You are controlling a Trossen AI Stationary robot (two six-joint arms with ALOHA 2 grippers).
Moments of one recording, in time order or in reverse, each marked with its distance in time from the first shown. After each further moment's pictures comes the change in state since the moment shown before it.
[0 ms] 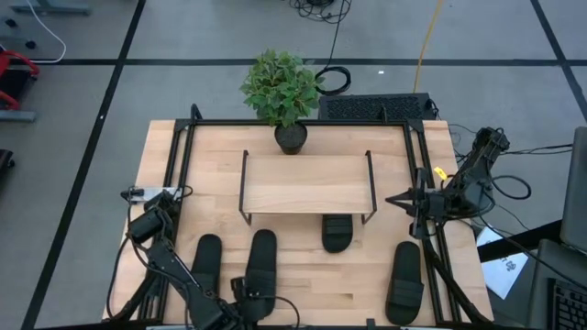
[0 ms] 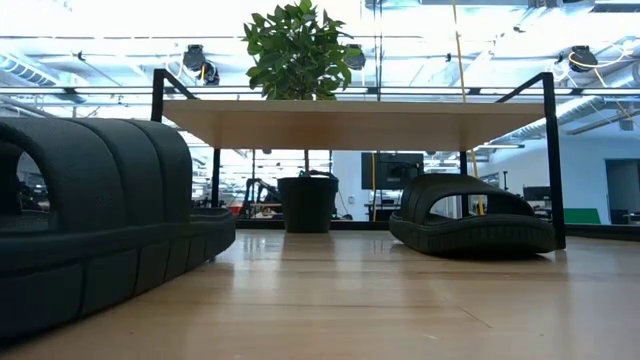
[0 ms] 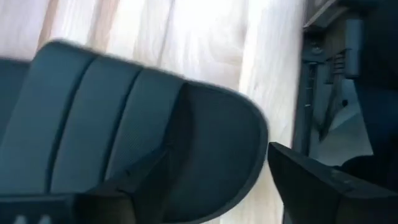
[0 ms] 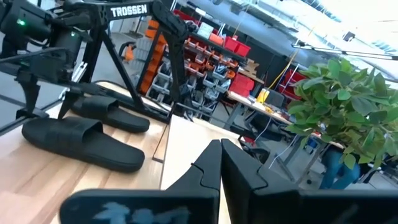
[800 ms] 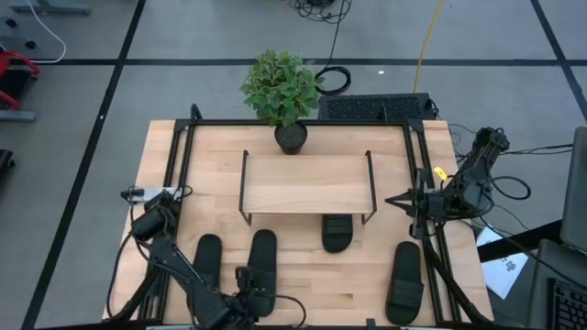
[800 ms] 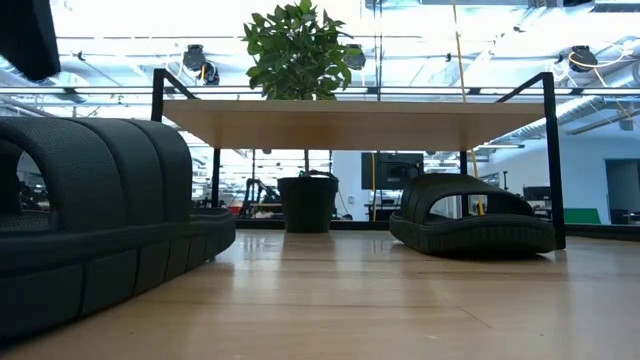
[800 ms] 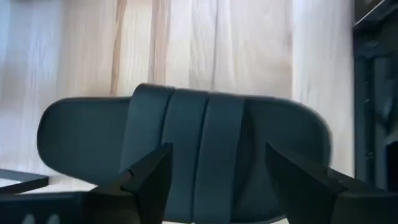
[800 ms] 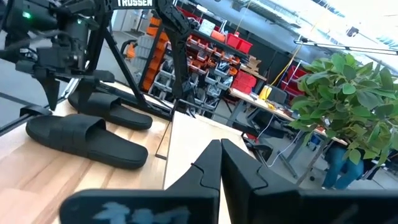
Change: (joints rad) left arm 0.036 0.002 0.108 -0.223 -0.057 0.165; right arm 0.000 0.000 -0.007 -0.018 -0.002 0.032
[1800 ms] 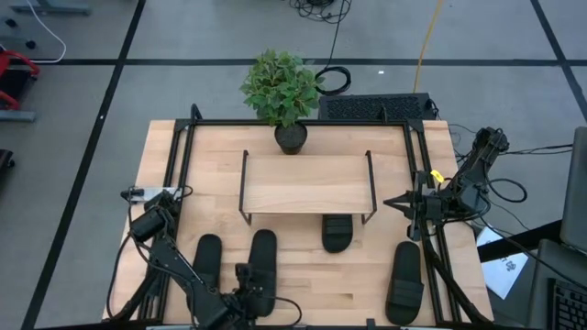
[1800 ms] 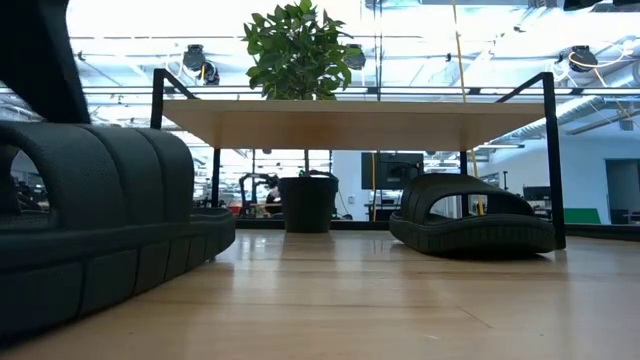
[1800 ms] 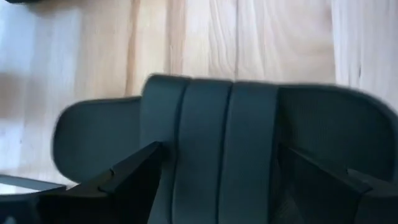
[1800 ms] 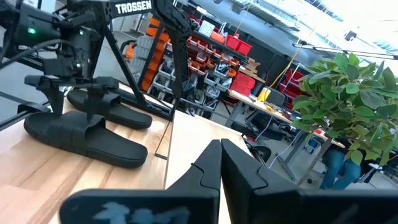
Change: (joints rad) left arm -0.008 0.001 -0.135 0.062 -0.078 0.028; right arm 0.000 0.000 -0.044 0.063 0.002 -0.031
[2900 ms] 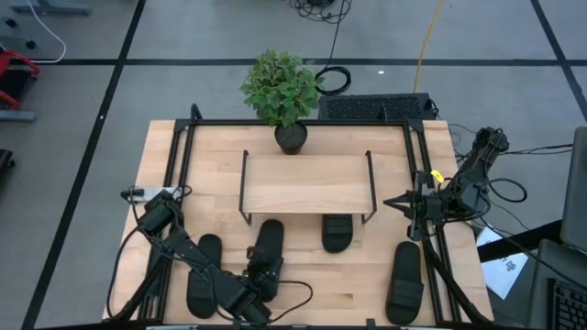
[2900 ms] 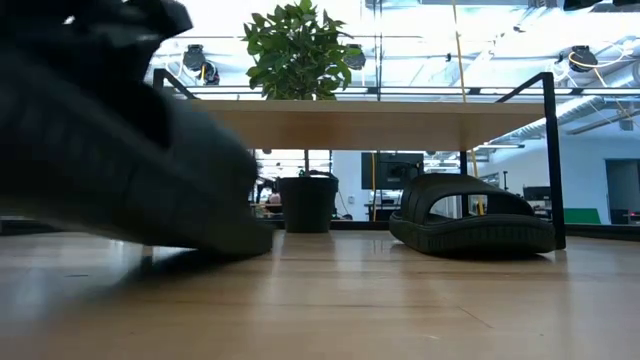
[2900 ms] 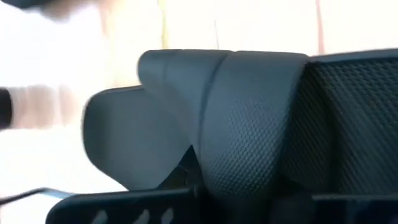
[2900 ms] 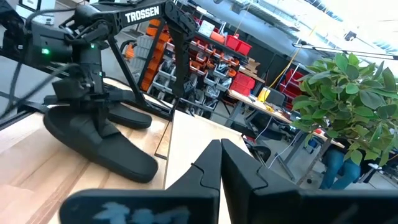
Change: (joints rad) left arm 0.128 0.002 -0.036 -0.001 0.003 0.249; right arm 0.000 0.000 0.000 -0.001 0.001 -0.001
